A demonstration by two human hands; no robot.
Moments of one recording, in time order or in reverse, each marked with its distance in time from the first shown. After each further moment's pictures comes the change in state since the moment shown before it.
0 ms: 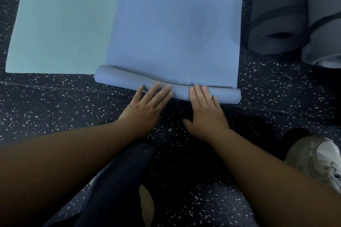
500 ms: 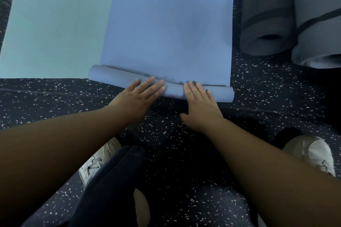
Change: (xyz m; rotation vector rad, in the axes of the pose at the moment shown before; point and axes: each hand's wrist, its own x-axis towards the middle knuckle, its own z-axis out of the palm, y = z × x) left_hand 0.020 -0.030 -0.017 -0.013 -0.132 0.110; right_hand 0.017 0.004 -0.016 0.067 -0.025 -0.002
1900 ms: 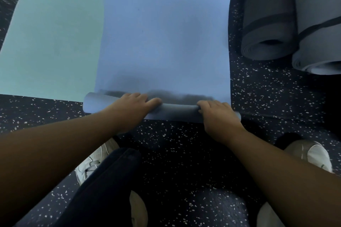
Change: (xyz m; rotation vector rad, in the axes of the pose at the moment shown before) left_hand -0.010 0.004 -0.021 -0.197 -0.124 -0.082; right_hand -0.019 0.038 -0.002 -0.162 0.130 -0.130
